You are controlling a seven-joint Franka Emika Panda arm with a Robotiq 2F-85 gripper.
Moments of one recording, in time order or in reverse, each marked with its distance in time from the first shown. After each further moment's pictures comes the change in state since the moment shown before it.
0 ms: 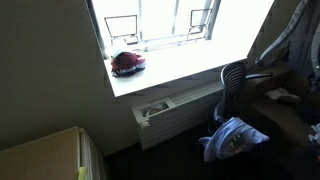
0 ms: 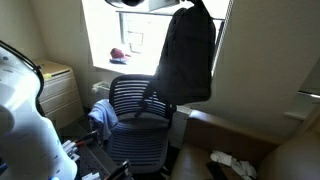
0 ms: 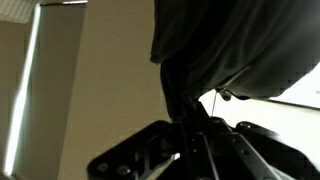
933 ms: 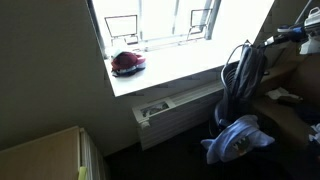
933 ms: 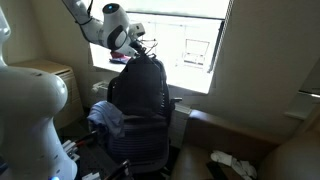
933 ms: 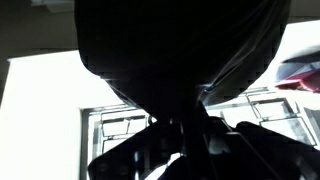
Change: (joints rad) arm 1.010 0.466 -0.436 -0.006 0.108 0.044 0.163
